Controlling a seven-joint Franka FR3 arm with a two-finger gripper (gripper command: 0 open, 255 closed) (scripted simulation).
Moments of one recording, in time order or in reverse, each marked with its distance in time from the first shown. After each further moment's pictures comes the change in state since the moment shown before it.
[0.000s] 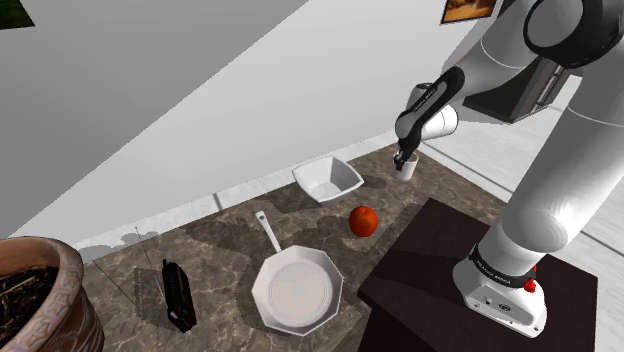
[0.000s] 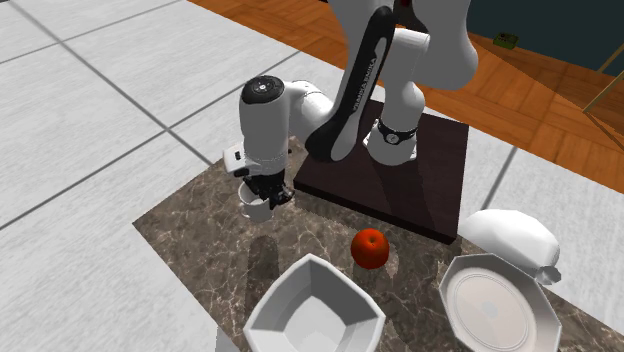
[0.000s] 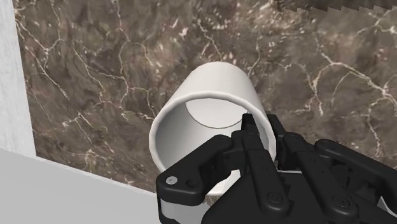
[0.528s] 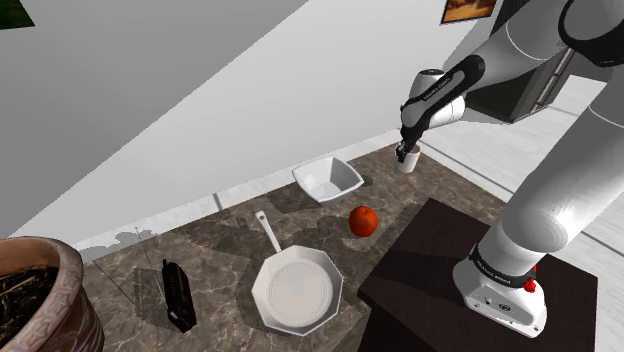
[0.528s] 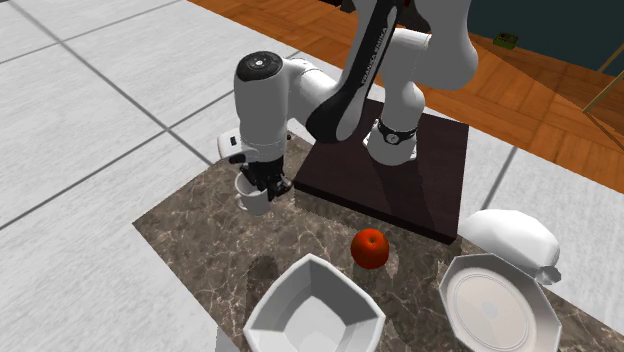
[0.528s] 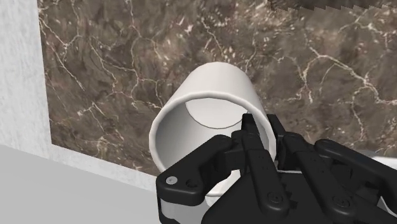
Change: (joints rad) arm -0.003 -0.124 -0.009 0.010 -0.106 -0.125 0.076
